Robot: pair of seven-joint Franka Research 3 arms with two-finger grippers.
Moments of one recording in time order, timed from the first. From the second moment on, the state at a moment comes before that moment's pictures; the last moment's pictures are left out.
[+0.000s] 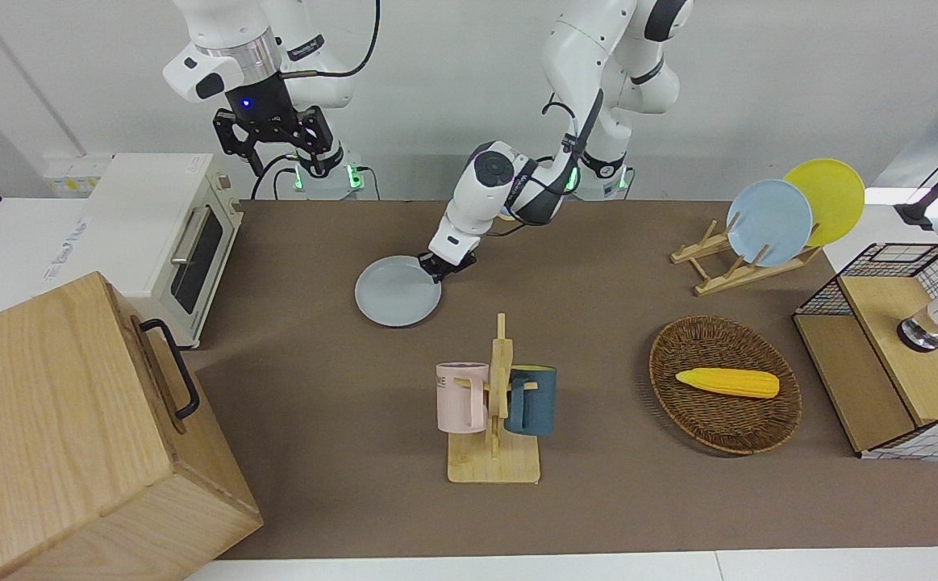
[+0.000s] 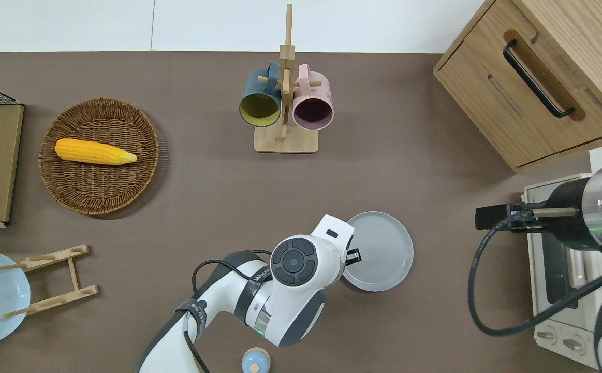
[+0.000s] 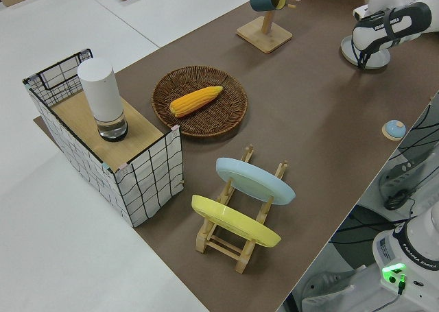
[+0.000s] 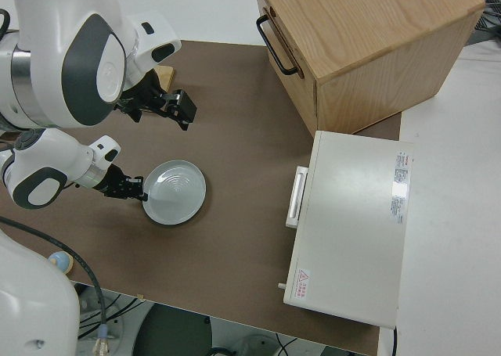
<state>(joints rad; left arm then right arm) -0.45 0.35 -0.37 -2.04 -0.25 2.53 -0.83 -0.27 -0.13 0.39 -1.63 0.10 1.51 0.18</state>
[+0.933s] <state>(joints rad) -0.25 0.12 -0.23 -2.00 -0.17 2.11 -0.63 -0.27 -0.13 0.39 -1.63 0.10 1.51 0.18</state>
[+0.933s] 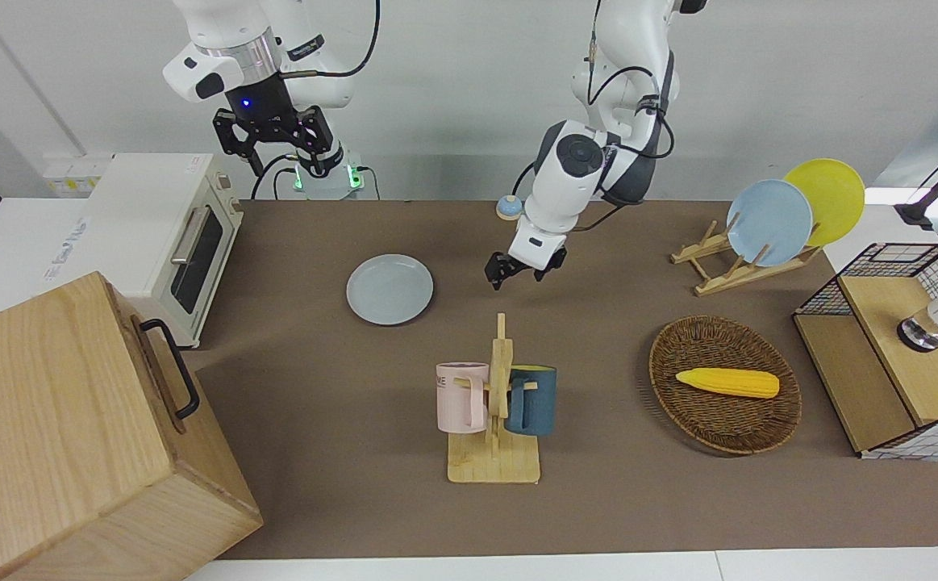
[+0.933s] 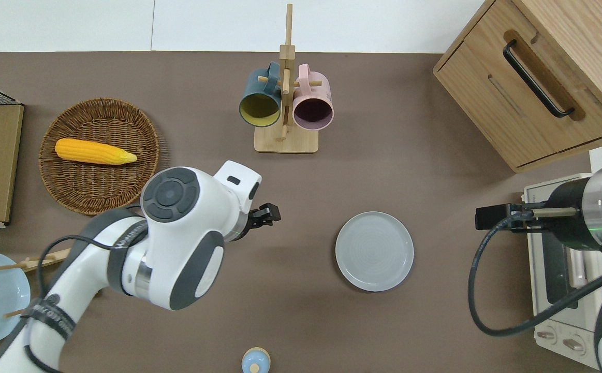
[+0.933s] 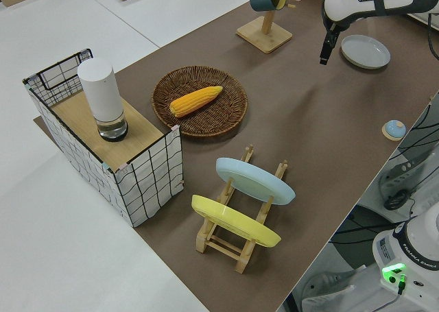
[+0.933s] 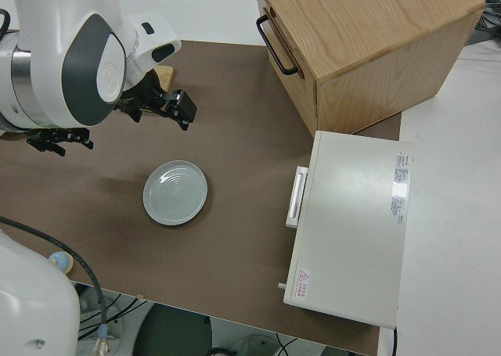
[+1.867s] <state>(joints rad) 0.19 -0.07 -0.22 -1.82 0.02 1.67 -0.08 -0.27 -0.13 0.39 -1.63 0.10 1.51 0.18</state>
